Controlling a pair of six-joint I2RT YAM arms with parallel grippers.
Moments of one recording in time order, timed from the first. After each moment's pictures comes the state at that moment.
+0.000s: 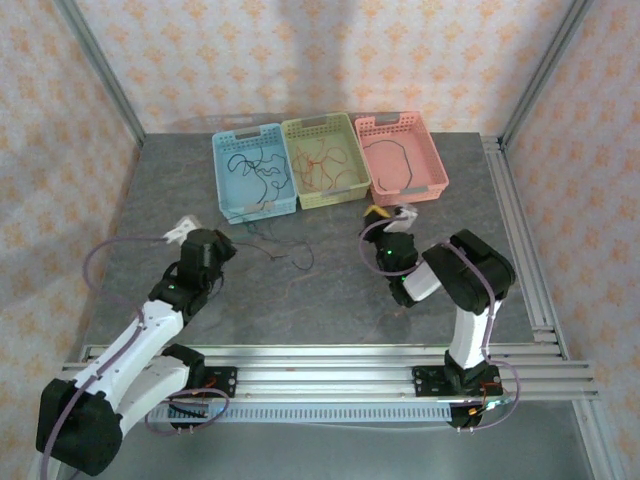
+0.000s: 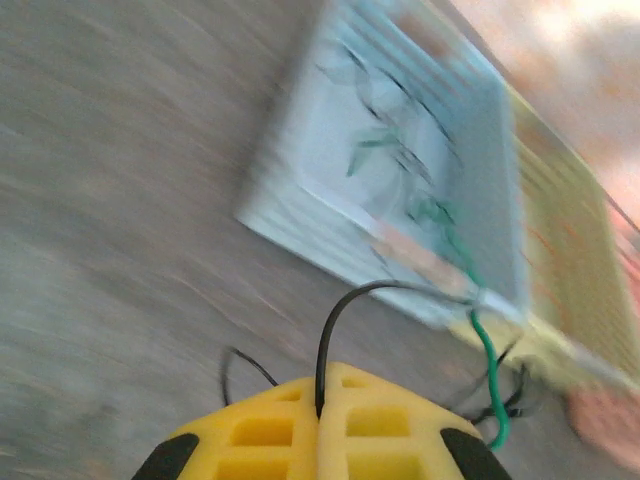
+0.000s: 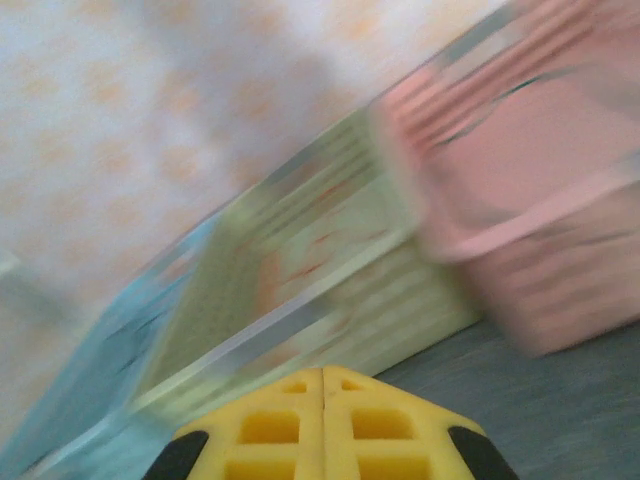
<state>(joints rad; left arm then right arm) -0.24 0.87 0.49 -0.18 -0.37 -0.93 0.49 1.87 0.48 1.35 0.35 0.63</state>
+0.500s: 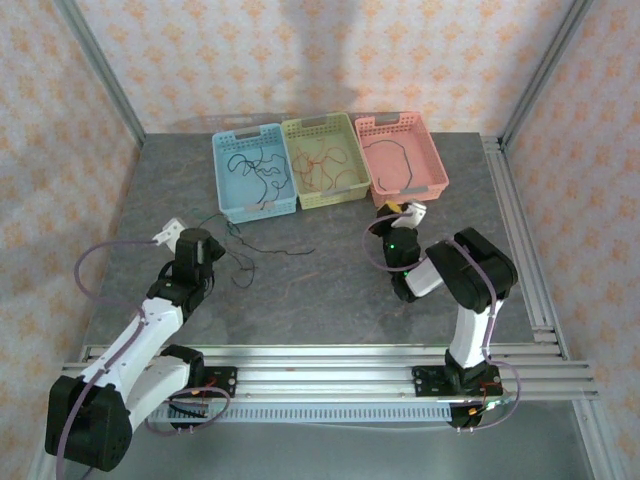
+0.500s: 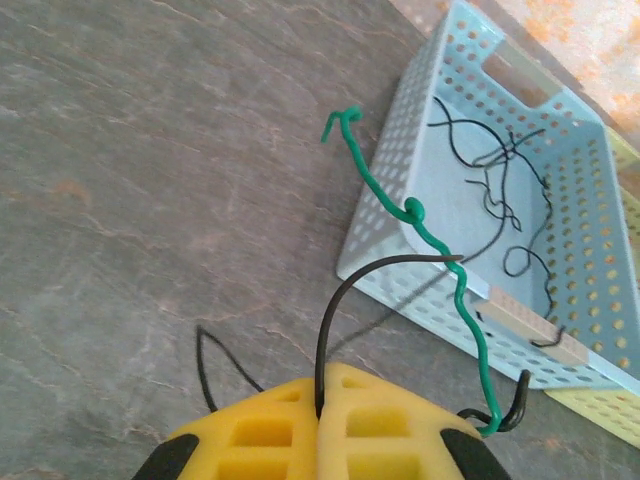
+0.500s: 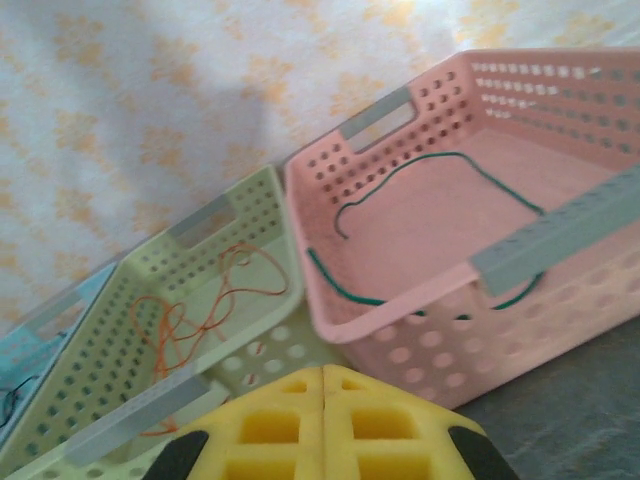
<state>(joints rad) -0.18 0.91 0.48 -0.15 -0.37 -0.85 0.48 1.87 0.52 1.31 0.40 0.52</state>
